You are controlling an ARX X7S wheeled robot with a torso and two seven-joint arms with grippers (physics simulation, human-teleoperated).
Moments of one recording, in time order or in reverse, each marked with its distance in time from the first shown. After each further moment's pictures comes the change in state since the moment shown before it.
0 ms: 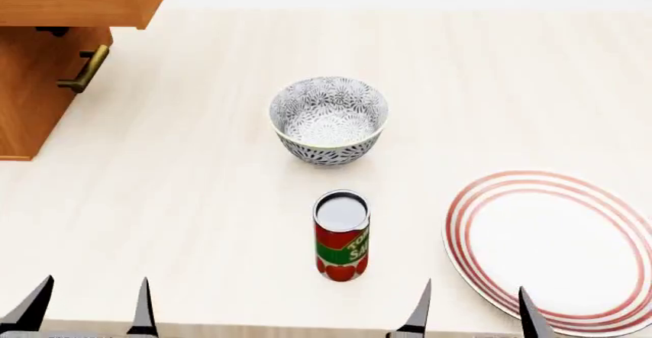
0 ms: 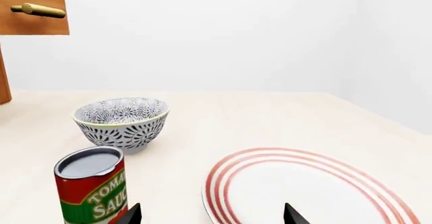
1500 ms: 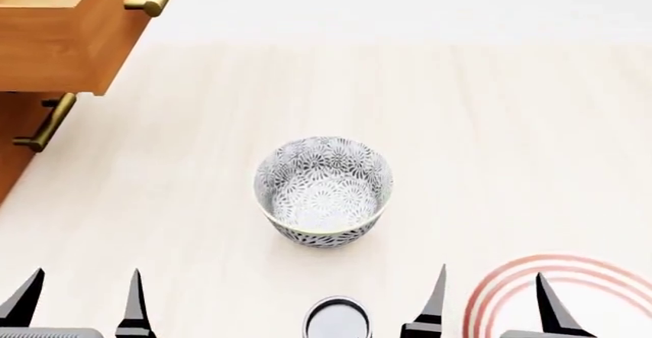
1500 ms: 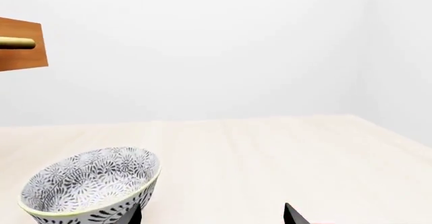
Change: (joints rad) left arm -0.009 -0.065 0.052 0.013 -0.067 0.022 -0.066; right arm -0.017 0.077 0.003 -0.105 0.121 0.022 0.016
